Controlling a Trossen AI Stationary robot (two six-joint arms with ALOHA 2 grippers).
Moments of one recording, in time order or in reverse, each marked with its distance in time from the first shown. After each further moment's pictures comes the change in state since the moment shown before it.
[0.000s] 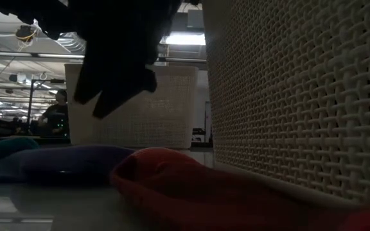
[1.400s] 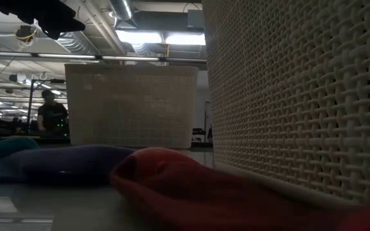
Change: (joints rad) left arm 0.000 0.000 0.000 0.004 0.000 0.000; right arm 0.289 -0.447 0.000 -0.416 0.647 0.599
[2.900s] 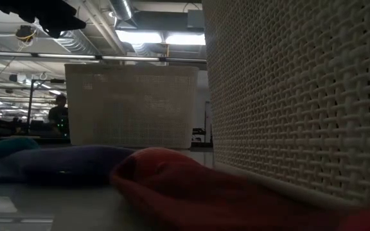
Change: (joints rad) left arm 0.000 0.000 0.000 0.018 -0.003 0.014; right arm 0.361 -0.108 0.002 -0.227 0.382 0.187
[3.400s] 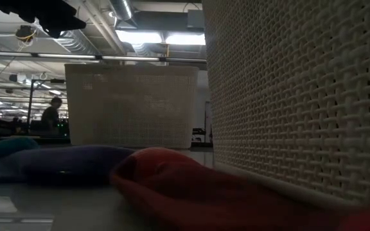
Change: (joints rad) left arm 0.000 0.000 0.000 0.000 0.000 0.000; right arm -0.153 0.000 0.009 0.282 -0.038 -0.537
